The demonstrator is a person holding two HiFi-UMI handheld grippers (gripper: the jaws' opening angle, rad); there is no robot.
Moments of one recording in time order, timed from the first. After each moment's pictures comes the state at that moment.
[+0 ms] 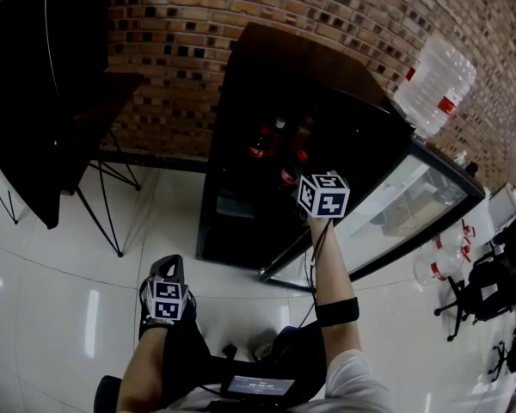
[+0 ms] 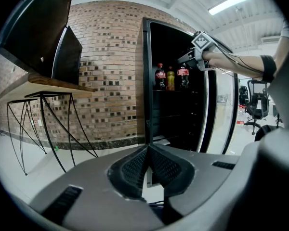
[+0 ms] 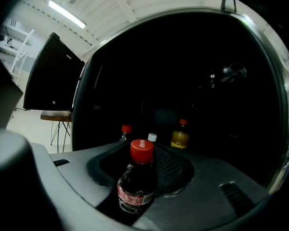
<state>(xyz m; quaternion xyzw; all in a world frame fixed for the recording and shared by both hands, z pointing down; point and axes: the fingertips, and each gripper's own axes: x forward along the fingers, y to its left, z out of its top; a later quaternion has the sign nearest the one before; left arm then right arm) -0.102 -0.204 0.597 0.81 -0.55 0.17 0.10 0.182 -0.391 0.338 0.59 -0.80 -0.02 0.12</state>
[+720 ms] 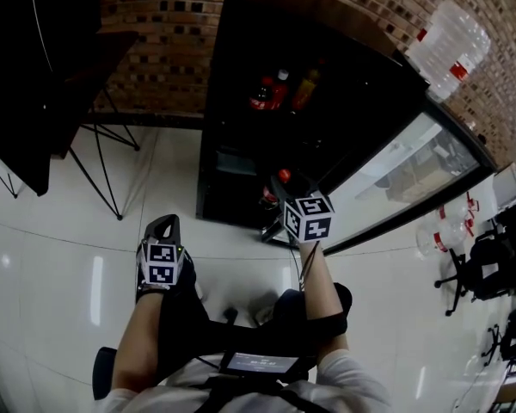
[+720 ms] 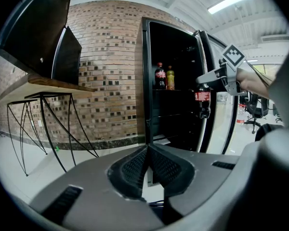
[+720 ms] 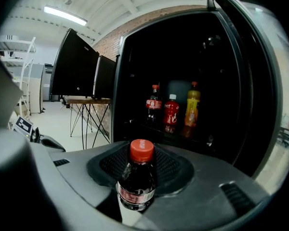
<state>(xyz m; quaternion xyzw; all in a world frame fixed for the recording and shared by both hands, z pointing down) -0.098 -0.205 0.603 0.81 -0.55 0.18 0.10 0.157 -0.282 0.474 0.54 -0.83 0.06 0.16</state>
